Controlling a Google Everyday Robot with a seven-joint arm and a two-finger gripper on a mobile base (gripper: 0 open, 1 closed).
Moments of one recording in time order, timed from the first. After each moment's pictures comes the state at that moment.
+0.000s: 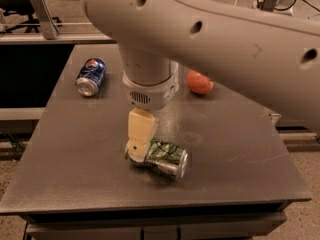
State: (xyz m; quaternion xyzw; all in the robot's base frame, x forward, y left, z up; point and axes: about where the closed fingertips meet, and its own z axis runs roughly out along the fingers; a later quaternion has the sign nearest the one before) arm 0.449 -0.001 0.884 -0.55 0.83 -0.07 0.05
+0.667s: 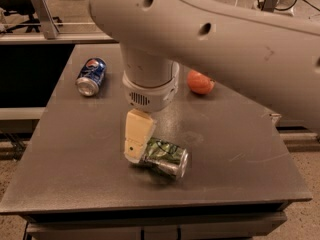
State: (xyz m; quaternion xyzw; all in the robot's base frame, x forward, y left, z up) arm 0.446 0.006 0.884 -0.54 0.84 -0.05 0.07
